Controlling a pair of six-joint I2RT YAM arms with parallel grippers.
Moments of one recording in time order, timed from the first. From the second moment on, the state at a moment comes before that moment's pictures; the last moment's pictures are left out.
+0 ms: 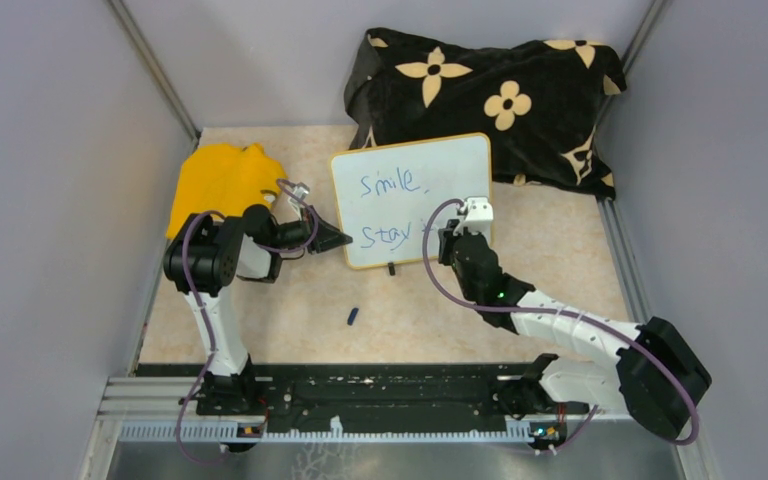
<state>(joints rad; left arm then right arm) -0.14 2.03 0.68 1.37 1.17 -0.66 0.77 1.12 0.53 0.32 0.57 0.33</state>
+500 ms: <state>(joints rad) -0.14 2.03 0.68 1.37 1.17 -0.66 0.76 1.15 0.53 0.32 0.57 0.32</state>
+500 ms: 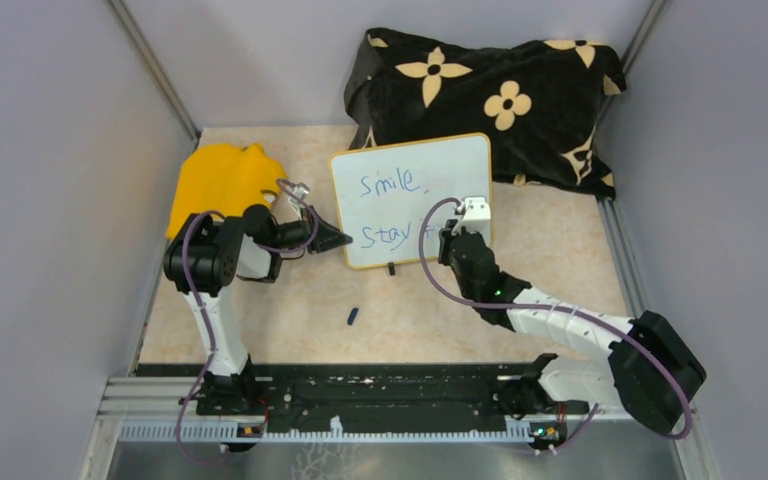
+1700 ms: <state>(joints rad) -0.14 2.03 0.68 1.37 1.17 -0.66 0.76 1.10 0.47 0.31 0.57 0.37</state>
